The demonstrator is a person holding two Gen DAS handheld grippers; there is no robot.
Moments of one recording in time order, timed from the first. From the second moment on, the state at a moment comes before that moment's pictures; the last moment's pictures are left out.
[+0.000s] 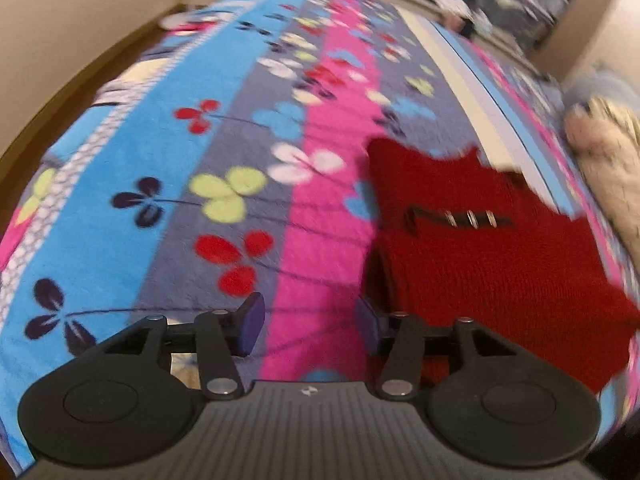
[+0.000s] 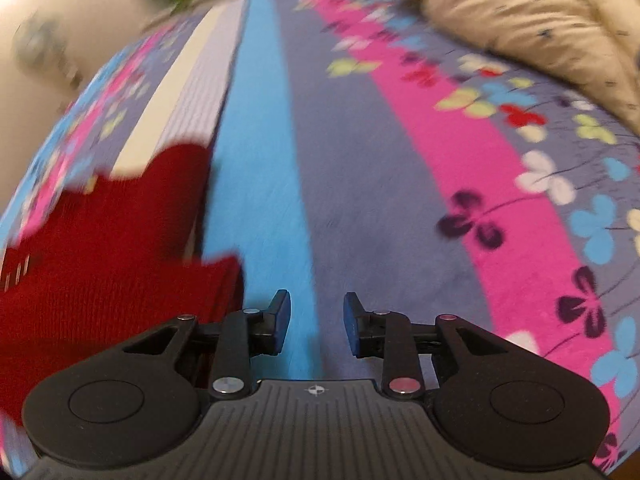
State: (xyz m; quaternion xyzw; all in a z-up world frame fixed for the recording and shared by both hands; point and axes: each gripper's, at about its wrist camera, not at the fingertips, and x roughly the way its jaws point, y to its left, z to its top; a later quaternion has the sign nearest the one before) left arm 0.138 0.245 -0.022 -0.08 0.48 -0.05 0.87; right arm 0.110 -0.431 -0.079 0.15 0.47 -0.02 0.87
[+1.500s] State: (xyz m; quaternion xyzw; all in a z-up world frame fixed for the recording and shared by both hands) left arm 0.202 0.192 -0.023 -0.06 0.44 -0.10 0.89; right arm 0.173 -0.386 -0.077 0.12 0.42 0.02 0.90
